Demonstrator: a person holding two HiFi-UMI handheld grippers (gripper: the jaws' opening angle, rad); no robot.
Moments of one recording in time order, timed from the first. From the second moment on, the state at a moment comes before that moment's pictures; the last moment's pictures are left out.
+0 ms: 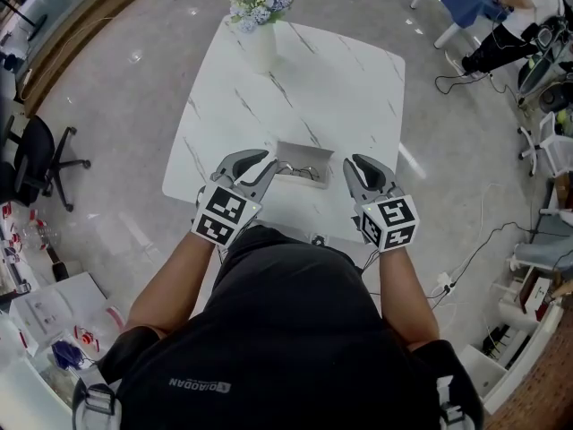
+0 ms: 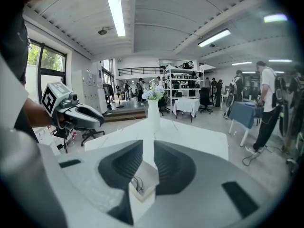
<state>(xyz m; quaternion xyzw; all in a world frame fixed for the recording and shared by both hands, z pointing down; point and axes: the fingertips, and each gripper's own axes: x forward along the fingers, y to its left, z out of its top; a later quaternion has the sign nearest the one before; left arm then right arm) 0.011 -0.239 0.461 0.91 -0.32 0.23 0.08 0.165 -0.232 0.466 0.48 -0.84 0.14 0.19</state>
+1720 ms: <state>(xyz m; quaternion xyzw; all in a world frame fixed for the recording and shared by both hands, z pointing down) 0.012 -0.231 0.670 0.85 -0.26 0.45 0.09 0.188 -0.264 0.583 0.48 -0.80 0.16 0.31</state>
